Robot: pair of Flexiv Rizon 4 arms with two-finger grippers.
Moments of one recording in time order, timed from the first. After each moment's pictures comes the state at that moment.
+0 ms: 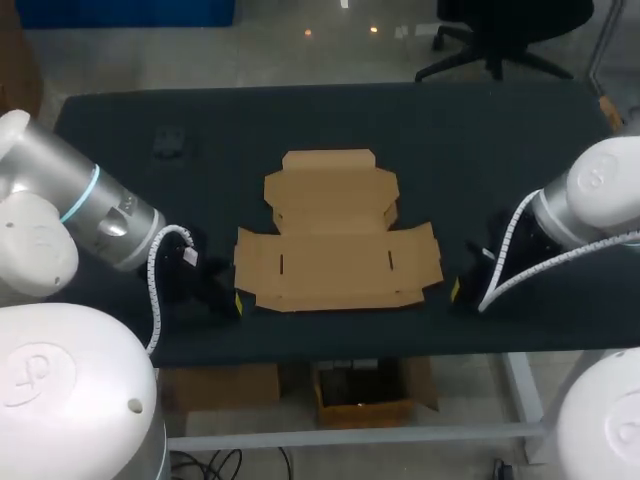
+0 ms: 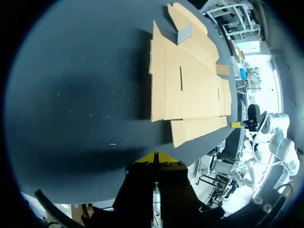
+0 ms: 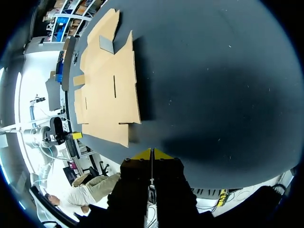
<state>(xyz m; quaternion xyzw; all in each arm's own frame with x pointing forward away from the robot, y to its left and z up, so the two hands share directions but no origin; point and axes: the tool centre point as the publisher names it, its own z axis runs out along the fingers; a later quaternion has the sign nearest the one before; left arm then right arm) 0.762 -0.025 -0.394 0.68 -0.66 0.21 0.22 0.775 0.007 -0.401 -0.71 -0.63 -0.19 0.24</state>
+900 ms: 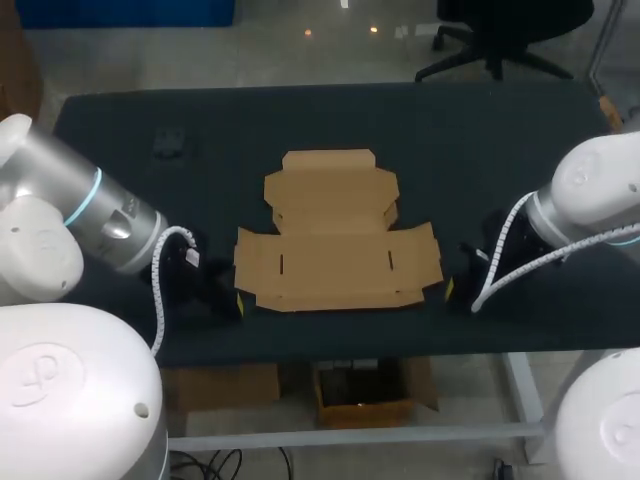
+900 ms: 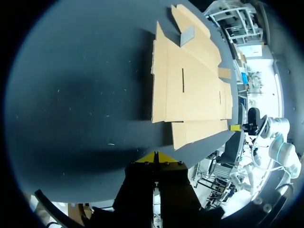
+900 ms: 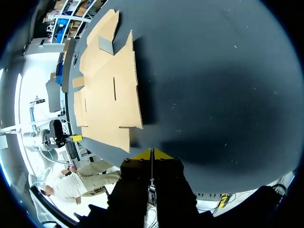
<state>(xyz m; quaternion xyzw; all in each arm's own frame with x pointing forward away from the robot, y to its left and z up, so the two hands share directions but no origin) 0.763 -0.027 -0.396 0.70 -0.65 0.21 0.22 0.780 0.016 -0.406 -0.71 -0.63 -0.20 0.24</state>
